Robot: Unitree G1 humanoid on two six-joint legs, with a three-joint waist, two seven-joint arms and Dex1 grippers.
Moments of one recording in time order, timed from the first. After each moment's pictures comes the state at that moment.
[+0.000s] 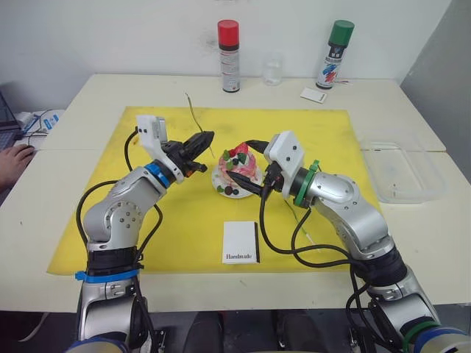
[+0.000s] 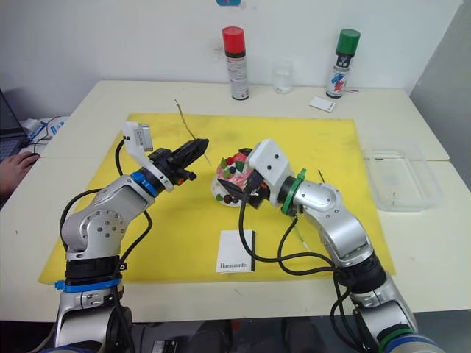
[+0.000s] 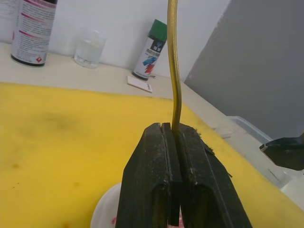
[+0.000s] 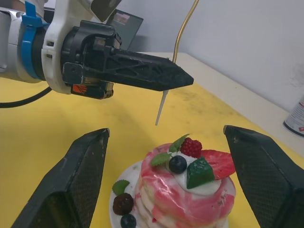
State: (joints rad) left arm -0.55 0.39 0.22 -0.06 -0.75 0.68 -0.47; right arm -0.60 -0.30 0.29 -0.27 0.20 0.48 0.56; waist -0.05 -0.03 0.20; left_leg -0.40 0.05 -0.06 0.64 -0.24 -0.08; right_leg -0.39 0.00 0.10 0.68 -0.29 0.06
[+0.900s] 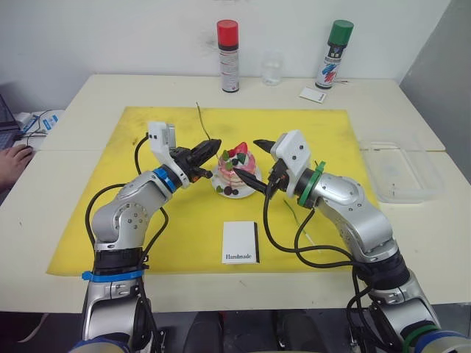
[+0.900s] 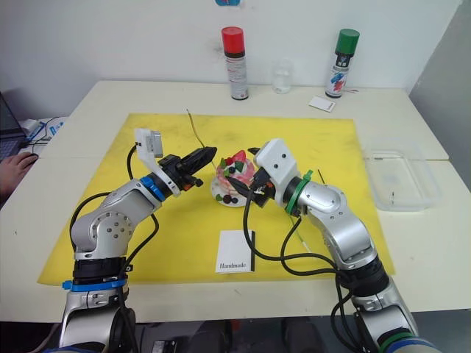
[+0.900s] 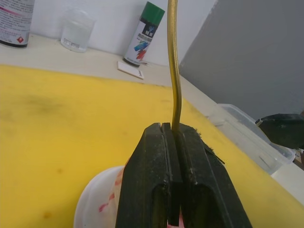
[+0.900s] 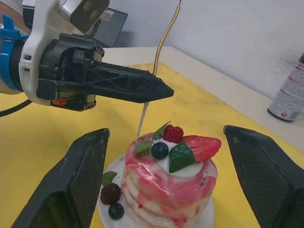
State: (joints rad) left arm -0.54 0.37 0.20 -0.03 -0.72 0.68 -0.52; right arm -0.58 -0.29 0.26 -0.29 0.20 0.51 0.53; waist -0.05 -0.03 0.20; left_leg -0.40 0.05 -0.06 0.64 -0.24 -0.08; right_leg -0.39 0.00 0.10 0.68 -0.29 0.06
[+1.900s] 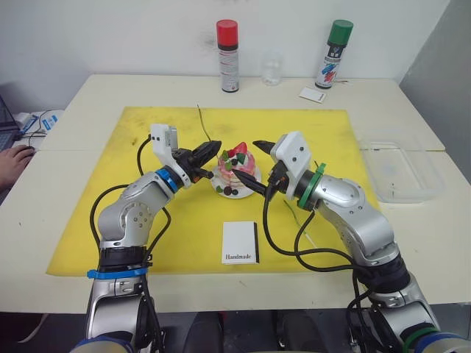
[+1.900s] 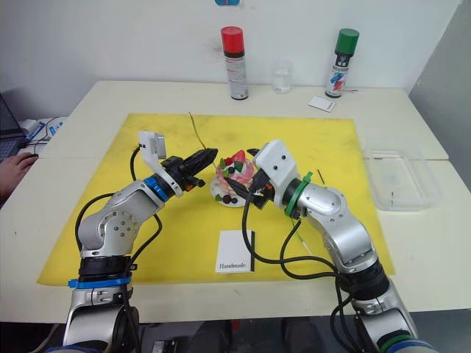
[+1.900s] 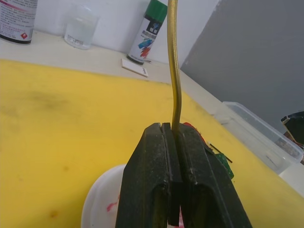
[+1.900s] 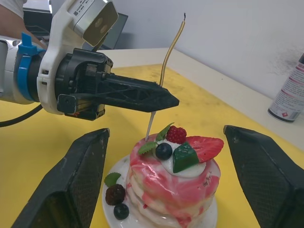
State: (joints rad) left arm -0.56 0.35 0.20 0.03 -0.68 0.65 -0.54; right arm -0.56 -0.28 0.26 -0.33 0.20 0.54 0.52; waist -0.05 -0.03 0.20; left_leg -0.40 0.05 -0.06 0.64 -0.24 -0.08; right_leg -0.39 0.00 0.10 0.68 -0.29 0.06
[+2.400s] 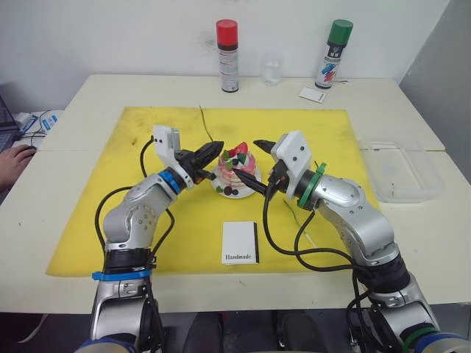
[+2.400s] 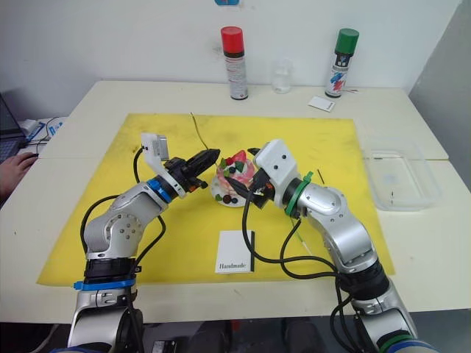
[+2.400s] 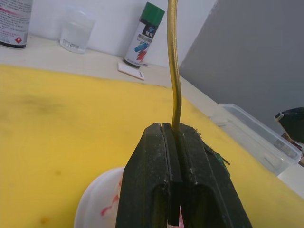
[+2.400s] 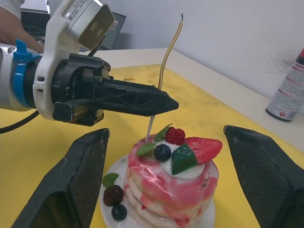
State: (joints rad) left arm -0.53 0.32 0.18 0.02 -0.64 0.59 -0.56; right arm -0.56 -0.28 0.25 -0.33 0.20 0.54 0.51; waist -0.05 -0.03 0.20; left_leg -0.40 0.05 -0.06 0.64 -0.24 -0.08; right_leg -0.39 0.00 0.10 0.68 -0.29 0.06
